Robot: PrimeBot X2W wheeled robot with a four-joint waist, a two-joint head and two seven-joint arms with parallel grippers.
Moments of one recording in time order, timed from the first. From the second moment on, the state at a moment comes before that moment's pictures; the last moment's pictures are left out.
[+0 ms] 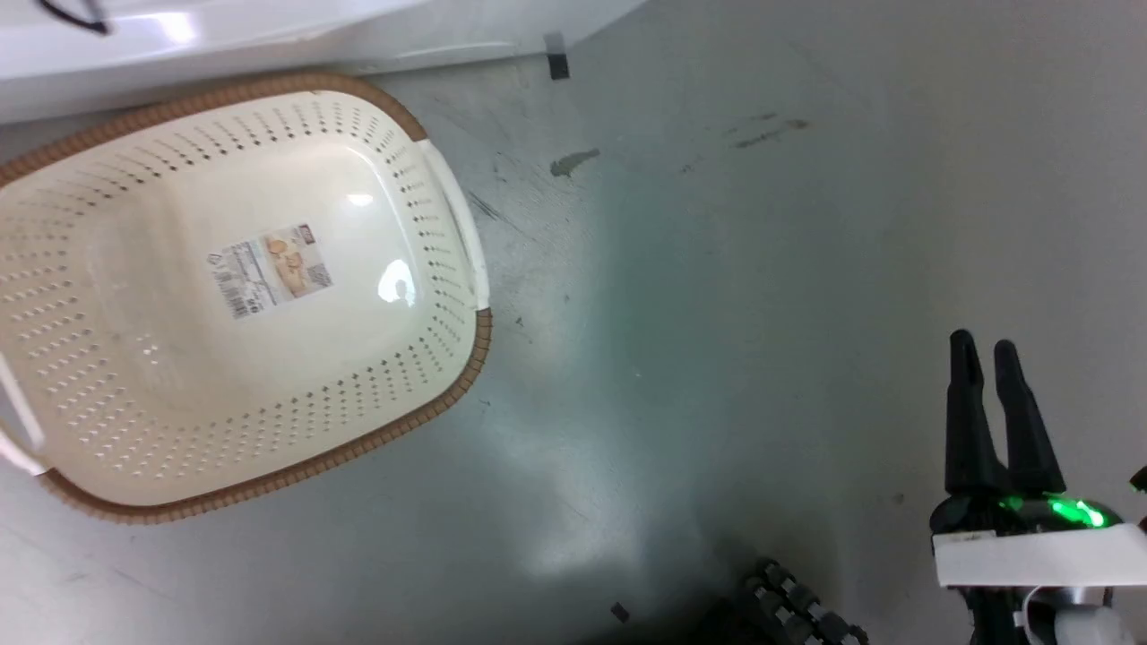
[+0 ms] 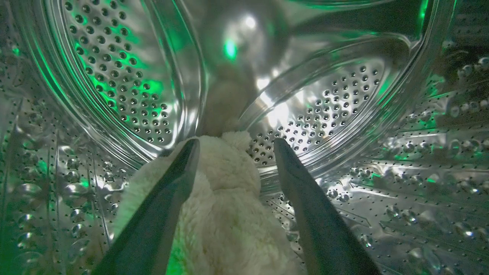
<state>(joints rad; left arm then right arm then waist) -1.68 0.39 -0.25 0.96 -0.34 0.03 -0.26 -0.06 -0.05 0.01 -0.07 0.68 0.13 -0.26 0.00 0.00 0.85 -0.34</state>
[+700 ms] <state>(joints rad) -1.27 0.25 -0.20 0.81 -0.36 0.04 -0.26 -0.09 -0.05 -0.06 -0.02 0.59 0.13 -0.26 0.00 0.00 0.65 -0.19</state>
